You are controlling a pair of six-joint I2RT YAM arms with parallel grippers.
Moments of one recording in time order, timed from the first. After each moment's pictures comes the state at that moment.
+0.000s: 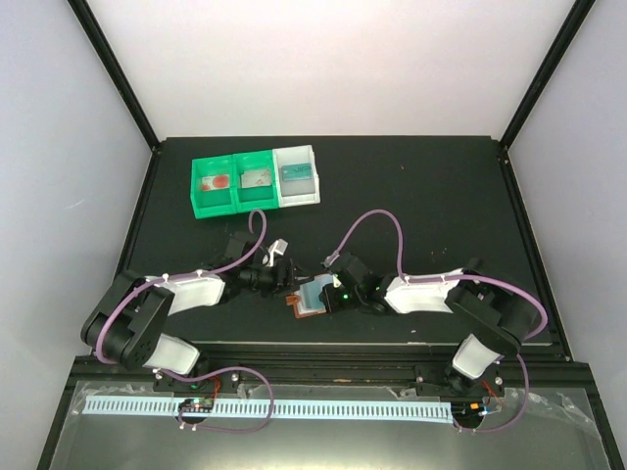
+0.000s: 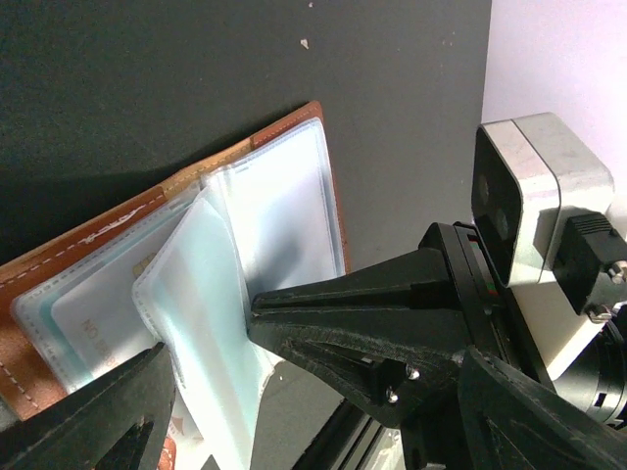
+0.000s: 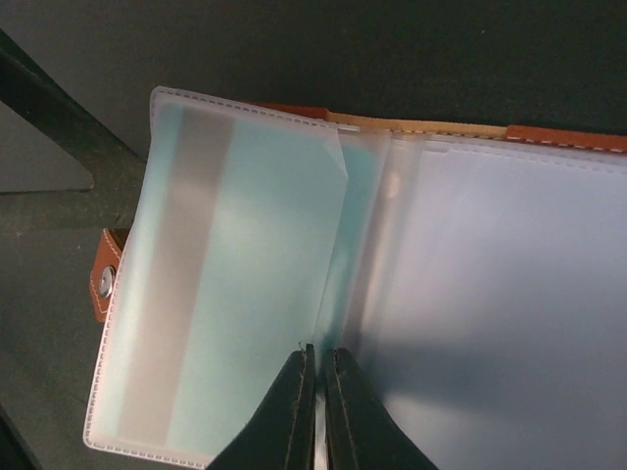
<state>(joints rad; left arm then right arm) -0.45 1.43 0.45 0.21 0.79 -0.85 0.94 1.63 0.66 0.08 -0.15 0.61</state>
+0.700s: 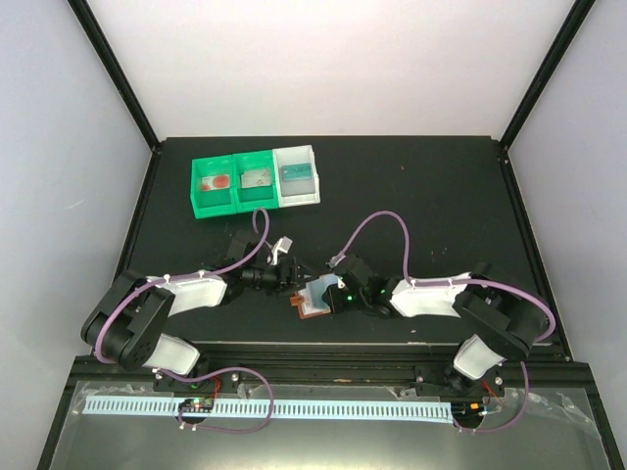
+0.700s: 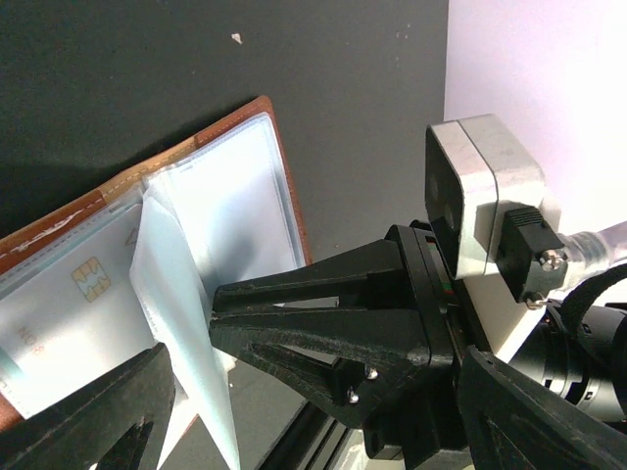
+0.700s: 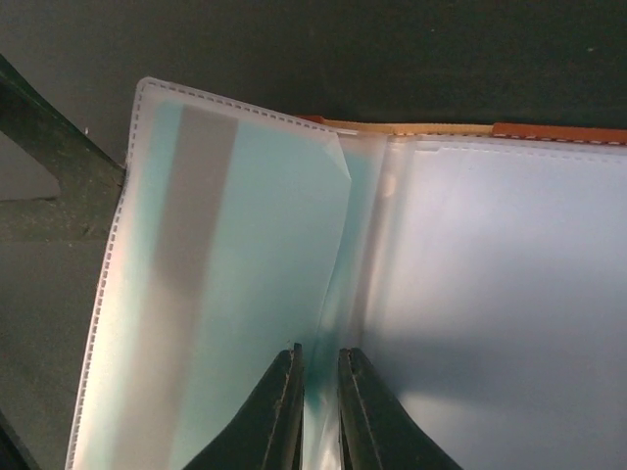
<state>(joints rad) -0.49 1.43 0.46 0.28 0.82 -0.91 0.94 1.59 0.62 0.09 -0.12 0.63</state>
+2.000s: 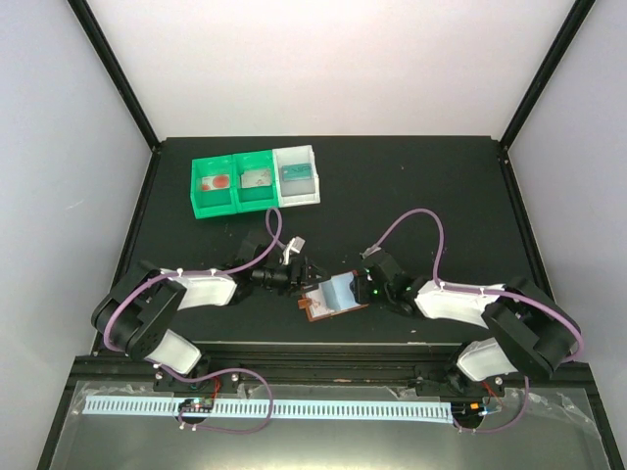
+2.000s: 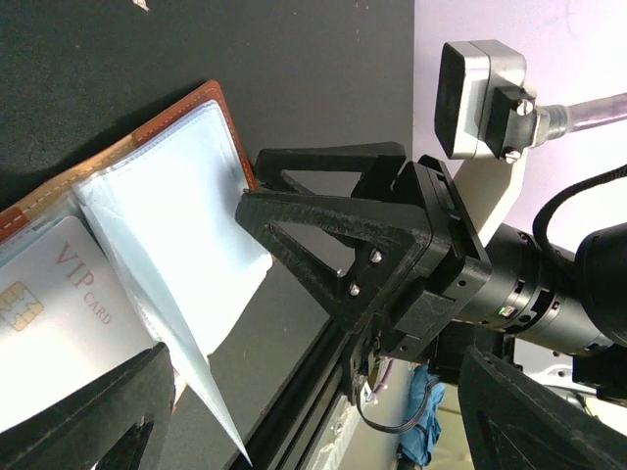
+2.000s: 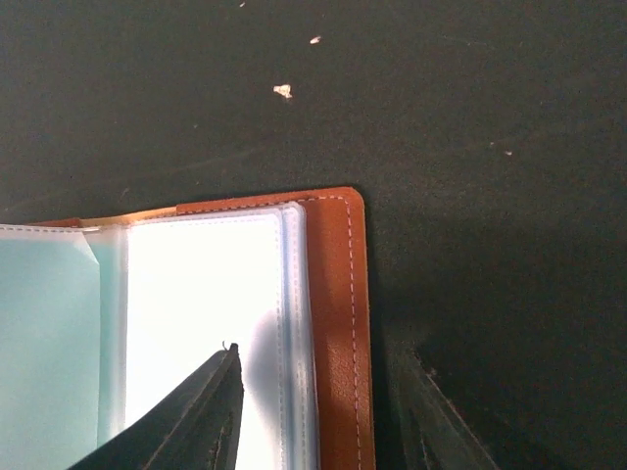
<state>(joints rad) -0.57 1.50 0.48 0.42 0.82 -1.00 0.79 1.41 0.50 0.00 0.04 0.61</state>
